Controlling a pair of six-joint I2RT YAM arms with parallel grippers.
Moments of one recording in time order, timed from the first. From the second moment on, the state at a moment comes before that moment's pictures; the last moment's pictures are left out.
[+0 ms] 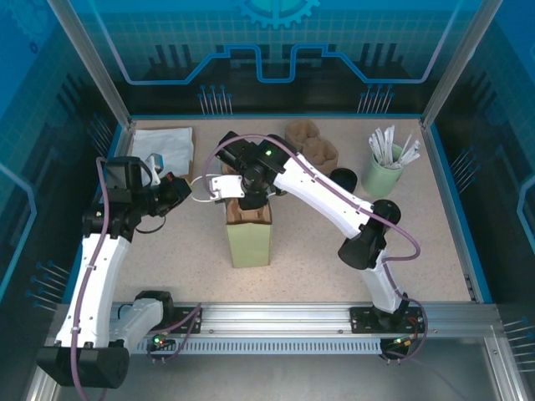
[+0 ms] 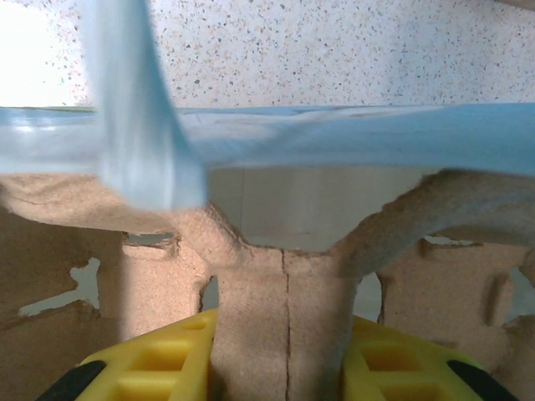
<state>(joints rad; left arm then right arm) 0.03 0.94 1.07 -0.85 0.49 -0.68 0.96 2.12 2.39 -1.50 0.07 -0.77</state>
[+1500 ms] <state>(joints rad) 0.03 0.88 1.03 -0.98 0.28 -0.64 0.96 2.15 2.37 -1.51 0.05 -0.75</state>
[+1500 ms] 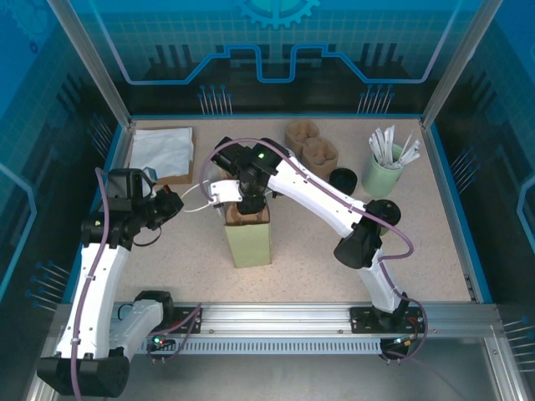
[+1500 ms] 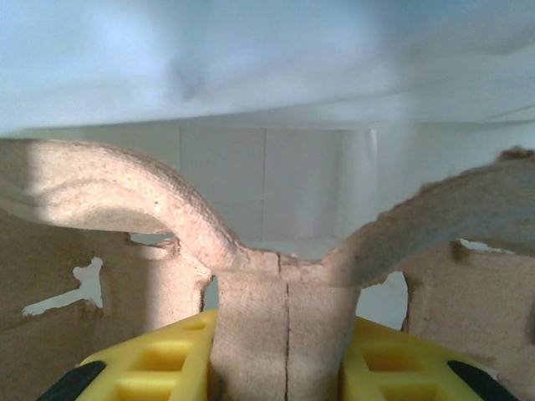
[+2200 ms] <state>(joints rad) 0.03 0.88 1.04 -0.93 0.37 -0.61 0.94 2.21 2.34 -1.58 0.02 -0.75</state>
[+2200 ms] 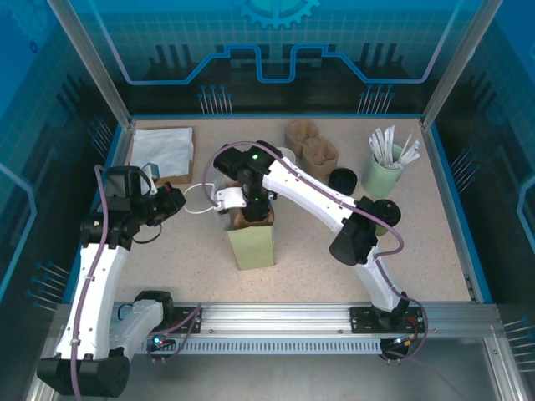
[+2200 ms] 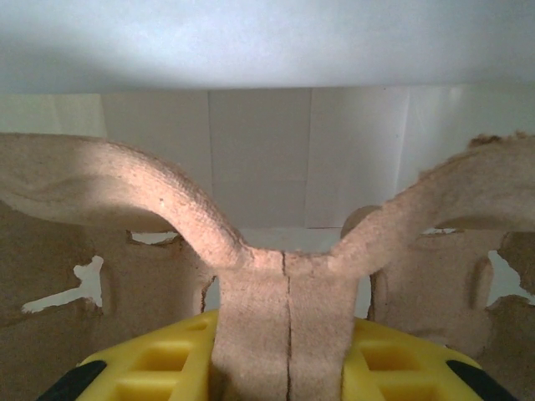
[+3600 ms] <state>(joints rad) 0.03 0.86 1.01 -0.94 0.33 -0.61 0.93 2.25 2.29 -1.58 0.01 -0.75</state>
